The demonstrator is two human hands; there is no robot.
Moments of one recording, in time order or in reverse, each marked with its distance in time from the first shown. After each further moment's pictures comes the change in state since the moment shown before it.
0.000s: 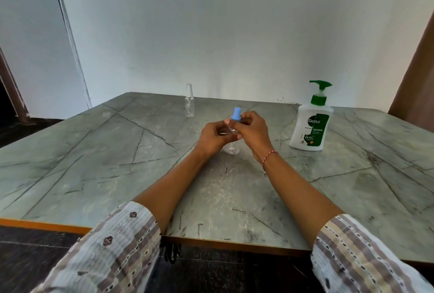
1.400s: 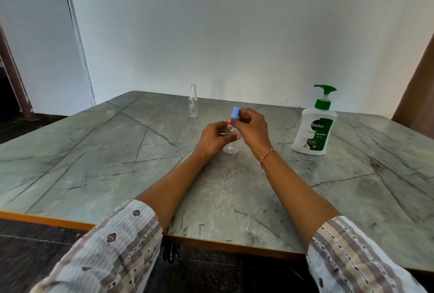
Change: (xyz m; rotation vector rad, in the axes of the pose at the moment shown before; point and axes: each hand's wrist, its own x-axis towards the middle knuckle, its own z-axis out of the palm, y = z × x) left_hand 0.001 -0.002 -0.004 0.050 0.077 -0.042; right_hand 0.008 -0.004 0.009 -0.080 -0.004 -0.128
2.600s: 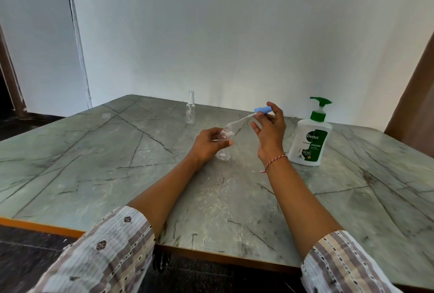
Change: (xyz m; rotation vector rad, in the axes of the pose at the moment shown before) left_hand 0.010 -0.010 -0.007 -0.065 -0.007 -0.005; right_hand 0.016 -0.007 -0.028 0.643 0.255 0.144
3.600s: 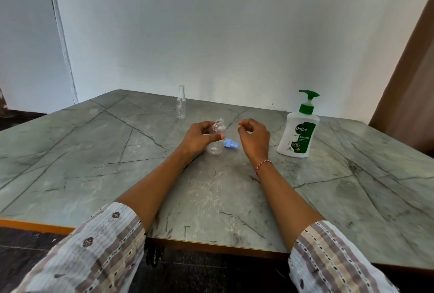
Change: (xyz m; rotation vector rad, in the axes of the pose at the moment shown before) left_hand -0.001 0.005 0.000 -0.040 -0.024 -0.015; right_hand -0.015 0.028 -0.023 -0.791 -0.075 -0.294
